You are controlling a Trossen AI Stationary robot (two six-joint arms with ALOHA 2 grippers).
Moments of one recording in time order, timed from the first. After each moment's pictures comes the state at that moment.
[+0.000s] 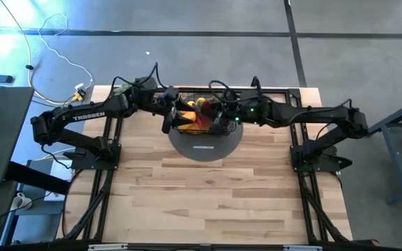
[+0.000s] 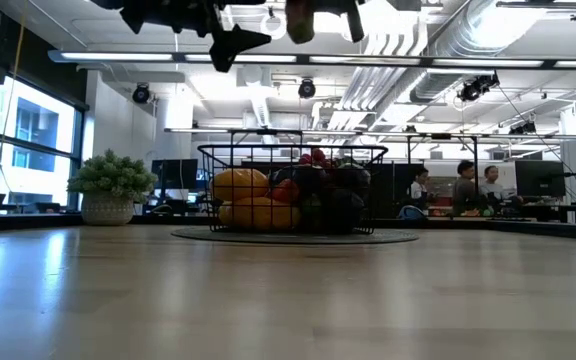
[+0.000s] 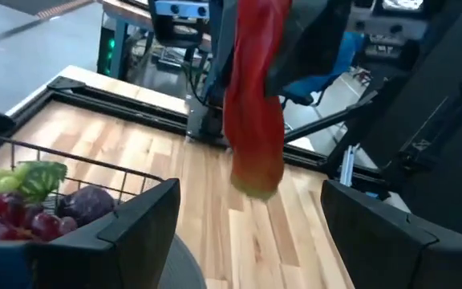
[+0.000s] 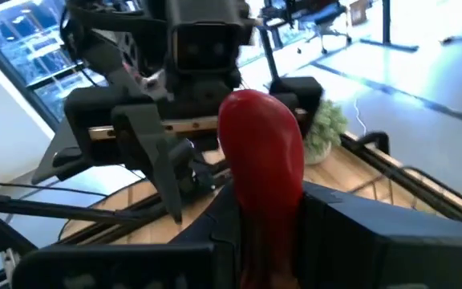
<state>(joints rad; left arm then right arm) 0.53 1.24 0.96 0.03 0.55 -0.22 -0.12 1.41 1.24 -0.03 0.12 0.35</state>
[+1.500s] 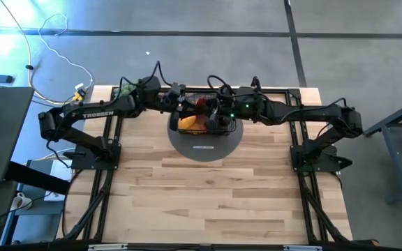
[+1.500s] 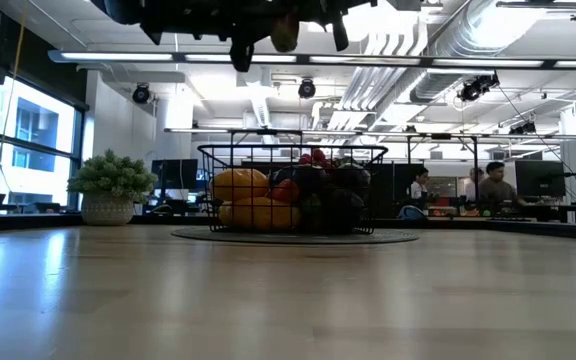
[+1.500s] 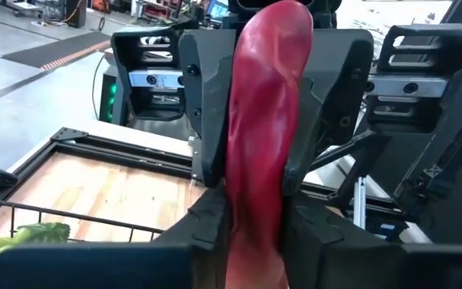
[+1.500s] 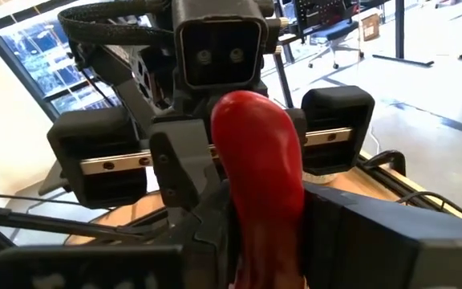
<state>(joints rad) 0.51 1.35 0.96 0.28 0.53 -0.22 -0.17 1.49 1.24 0.11 0.06 0.33</state>
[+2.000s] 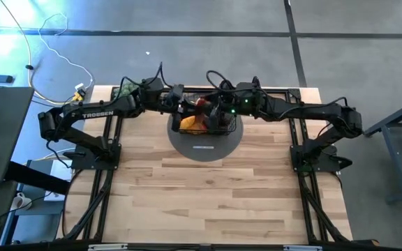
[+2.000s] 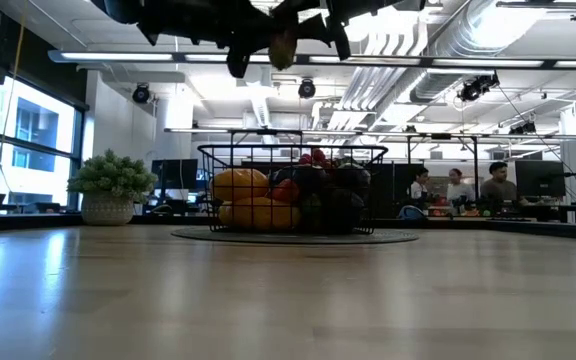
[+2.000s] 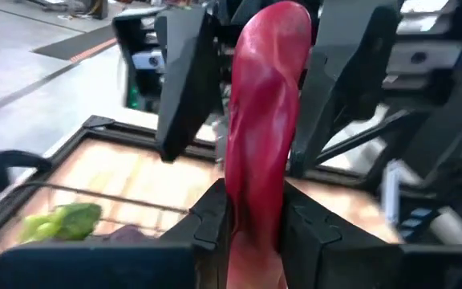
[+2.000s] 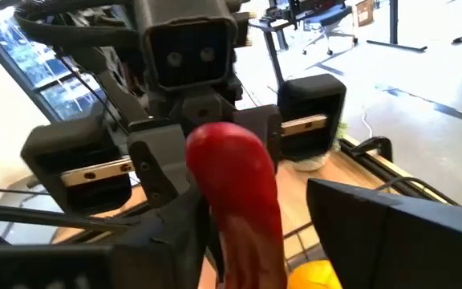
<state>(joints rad) 0.51 1.35 0.96 0.21 0.47 -0.16 -0.22 1.49 1.24 0.07 0.02 0.34</state>
